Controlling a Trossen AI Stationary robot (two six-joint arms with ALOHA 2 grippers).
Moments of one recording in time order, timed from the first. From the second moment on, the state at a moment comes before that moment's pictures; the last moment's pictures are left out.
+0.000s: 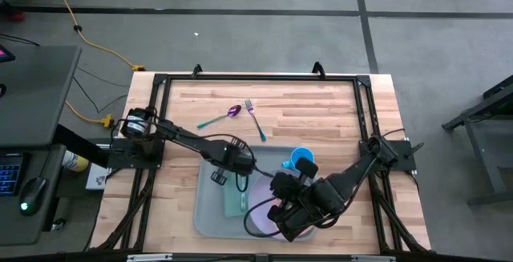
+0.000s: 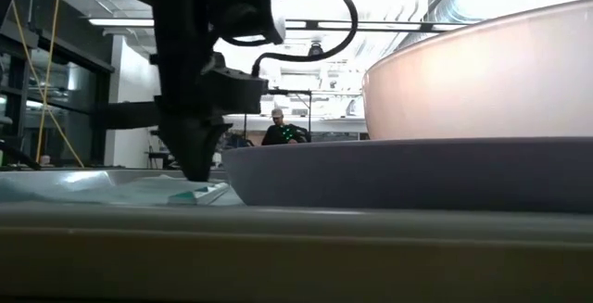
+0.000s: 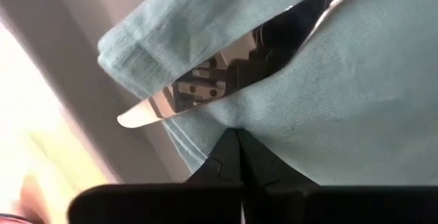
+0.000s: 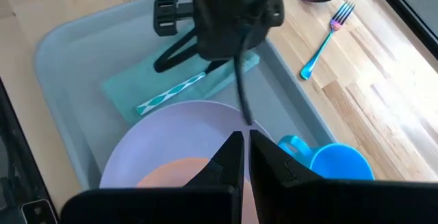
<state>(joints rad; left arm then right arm) -0.20 1.88 1.18 -0.78 -0.22 0.31 0.62 2.09 2.31 -1.57 0.64 1.08</state>
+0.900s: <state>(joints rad) -0.37 1.87 1.18 -0.92 -0.19 0.30 0.65 2.09 2.31 -1.57 0.64 1.05</state>
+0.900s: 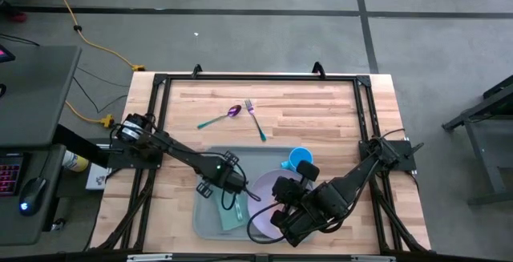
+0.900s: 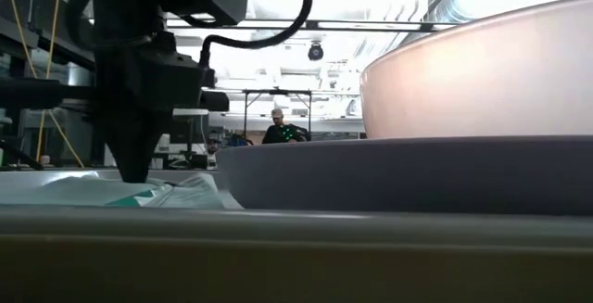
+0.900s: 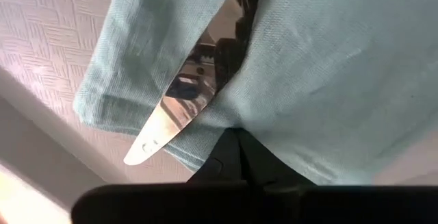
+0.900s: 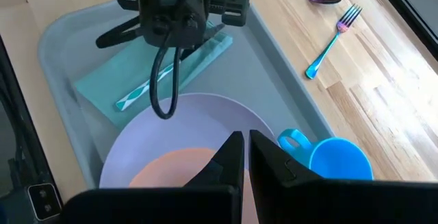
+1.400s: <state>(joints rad) -0.37 1.72 1.21 -0.93 -0.19 0.31 0.64 2.09 2.31 -1.46 0.61 0.99</state>
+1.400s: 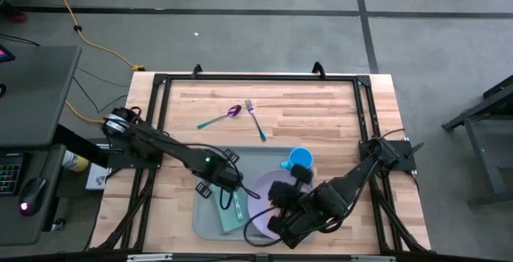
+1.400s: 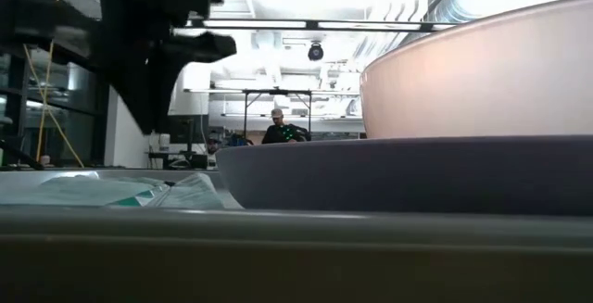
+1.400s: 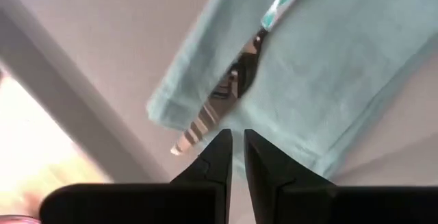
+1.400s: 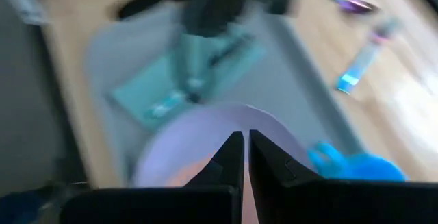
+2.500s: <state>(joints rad) -0.30 0.82 1.06 -0.88 -0.33 0.08 0.43 2.43 2.31 -0.85 0.06 0.99</state>
